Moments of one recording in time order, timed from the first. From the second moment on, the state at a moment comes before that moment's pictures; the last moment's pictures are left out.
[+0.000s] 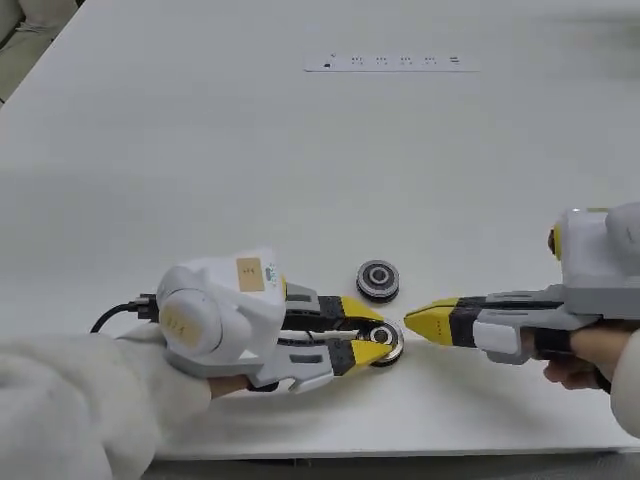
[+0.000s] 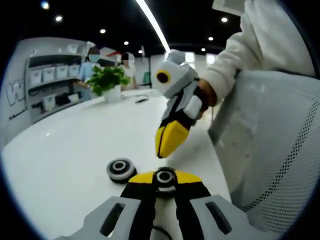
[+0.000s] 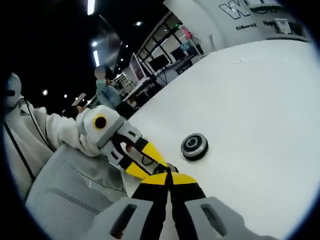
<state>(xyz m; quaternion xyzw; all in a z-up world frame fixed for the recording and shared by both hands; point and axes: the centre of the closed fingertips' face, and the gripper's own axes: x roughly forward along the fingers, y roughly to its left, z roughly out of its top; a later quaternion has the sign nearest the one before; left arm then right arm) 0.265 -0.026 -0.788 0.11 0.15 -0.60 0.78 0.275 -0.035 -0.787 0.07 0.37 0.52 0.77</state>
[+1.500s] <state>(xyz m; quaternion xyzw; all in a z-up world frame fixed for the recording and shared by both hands) 0.265 -0.024 -0.789 0.12 0.15 -0.60 0.78 0.271 -0.026 -0.804 -0.04 0.34 0.56 0.76</state>
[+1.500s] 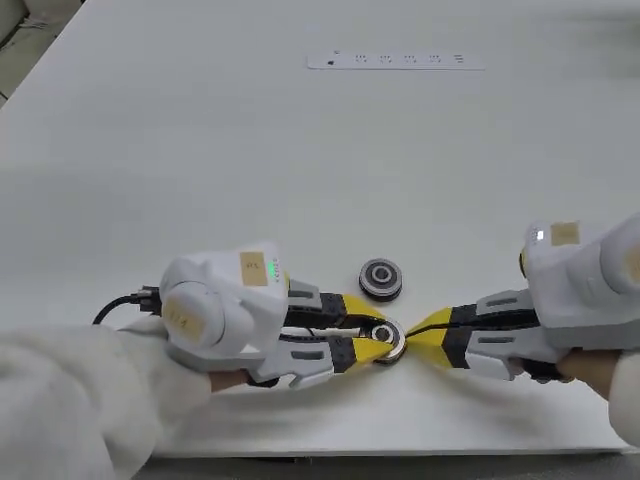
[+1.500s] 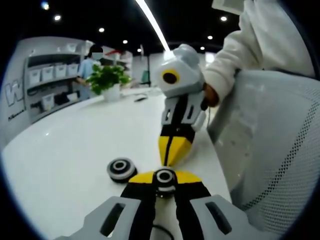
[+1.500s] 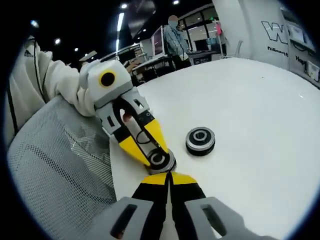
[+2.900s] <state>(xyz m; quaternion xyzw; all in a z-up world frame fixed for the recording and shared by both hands) 0.261 -0.025 -0.789 0.14 0.16 -0.61 0.76 0.261 -0.012 -0.778 0.01 0.35 0.58 0.74</state>
